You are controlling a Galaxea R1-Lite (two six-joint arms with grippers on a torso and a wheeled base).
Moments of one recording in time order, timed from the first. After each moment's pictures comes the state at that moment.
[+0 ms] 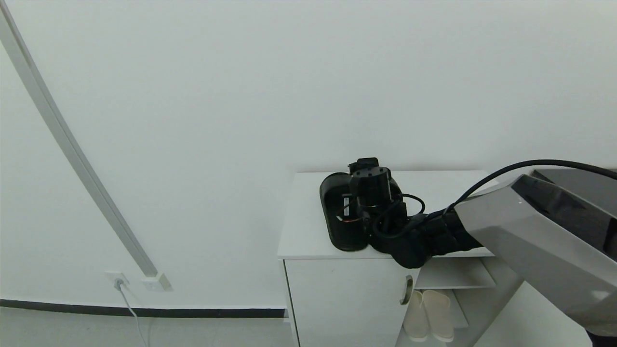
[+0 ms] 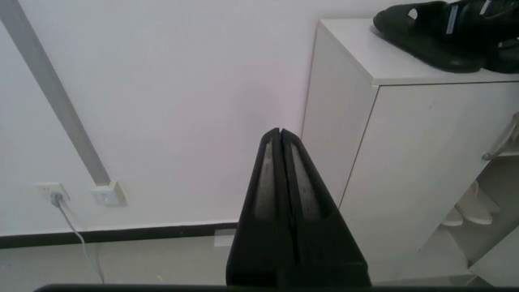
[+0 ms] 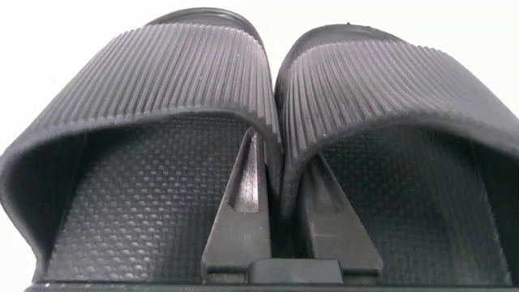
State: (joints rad) left arm 0.00 0.00 0.00 0.00 -0.03 0.00; right arm 0.70 2.32 -1.51 -0.58 -0.62 0.14
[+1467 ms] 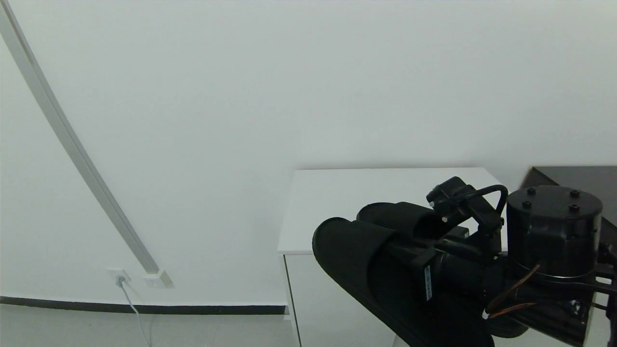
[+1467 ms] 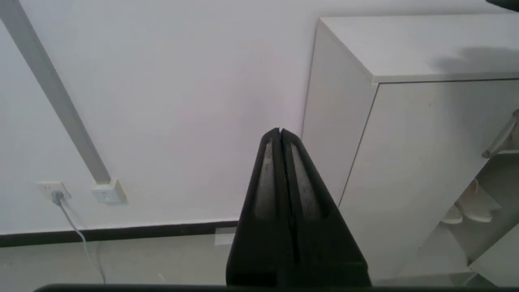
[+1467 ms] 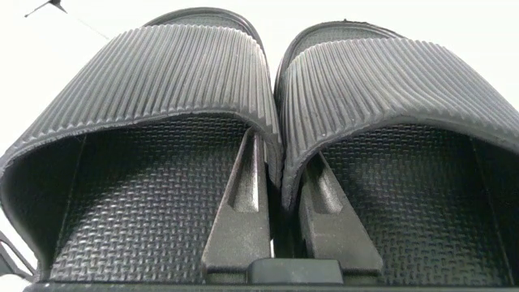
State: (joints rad) left arm 0.00 0.00 0.00 0.00 -0.03 0.00; right arm 0.84 1.55 -0.66 -0.63 -0.14 0.08
